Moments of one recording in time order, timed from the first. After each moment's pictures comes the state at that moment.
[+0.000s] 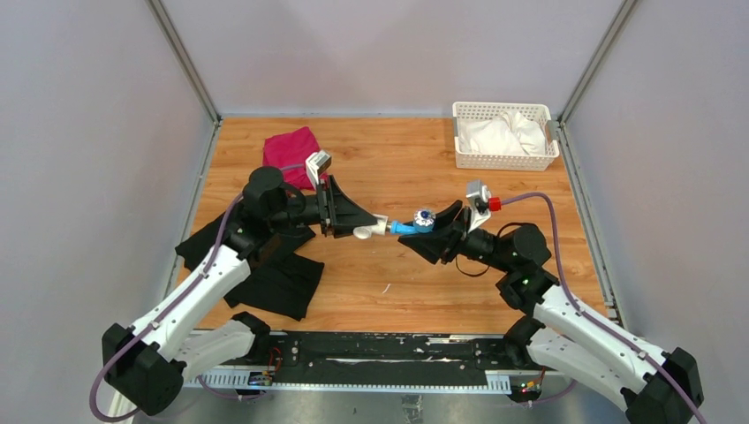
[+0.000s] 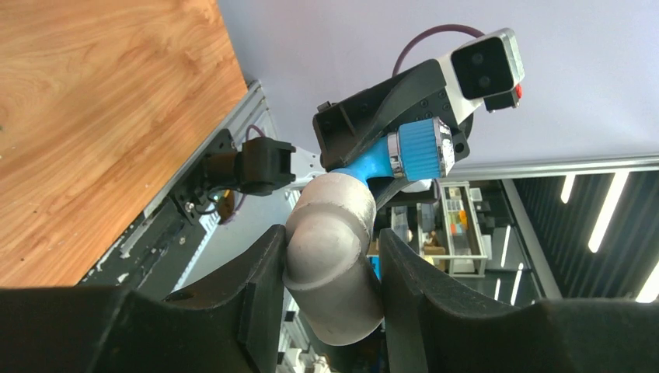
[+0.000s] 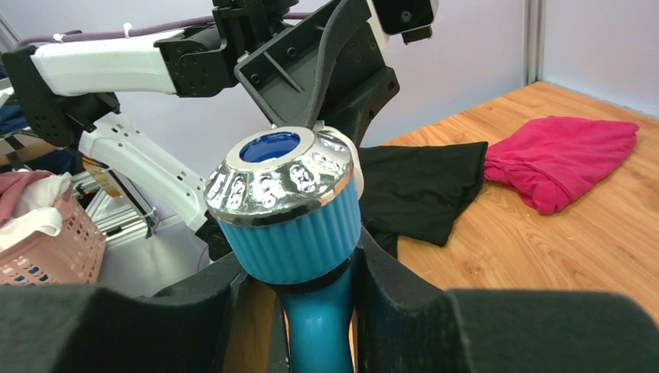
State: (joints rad) left arm -0.51 1.00 0.83 0.05 0.86 -1.25; right arm 0.73 0.76 0.49 0.59 -0.55 0.44
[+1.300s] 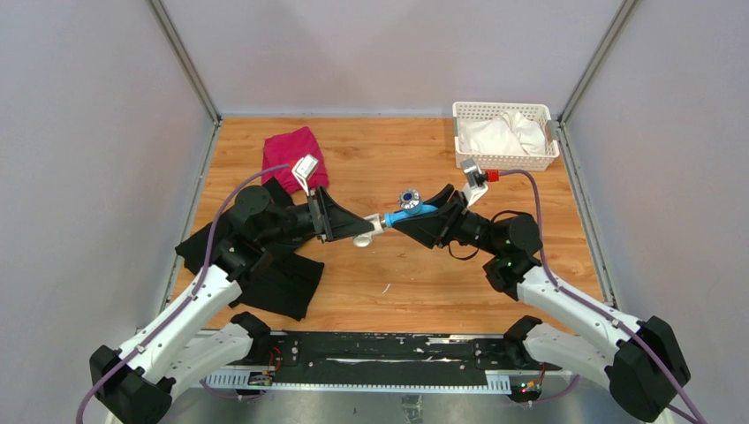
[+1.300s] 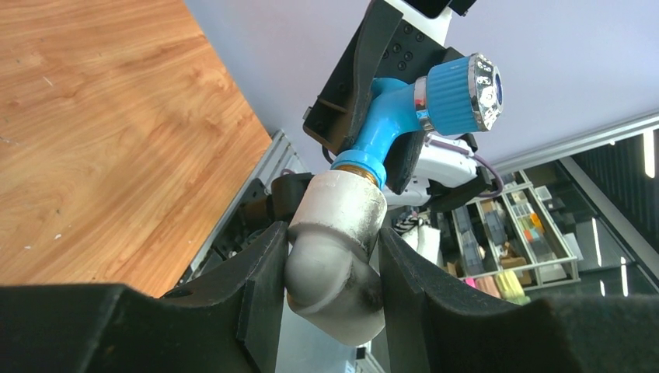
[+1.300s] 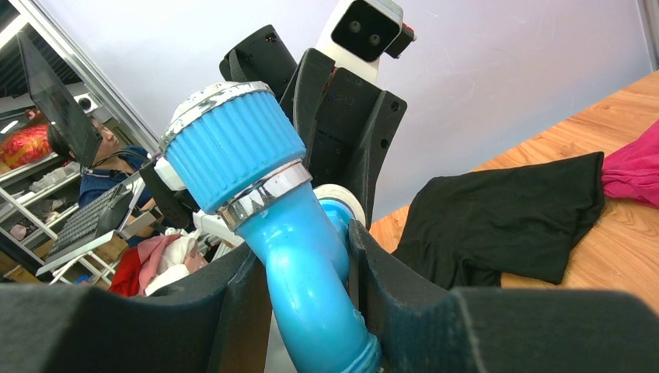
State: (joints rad) left arm -0.56 0.85 0.74 0.14 0.71 -1.08; right arm 0.67 0.97 0.53 0.93 -0.64 0.88
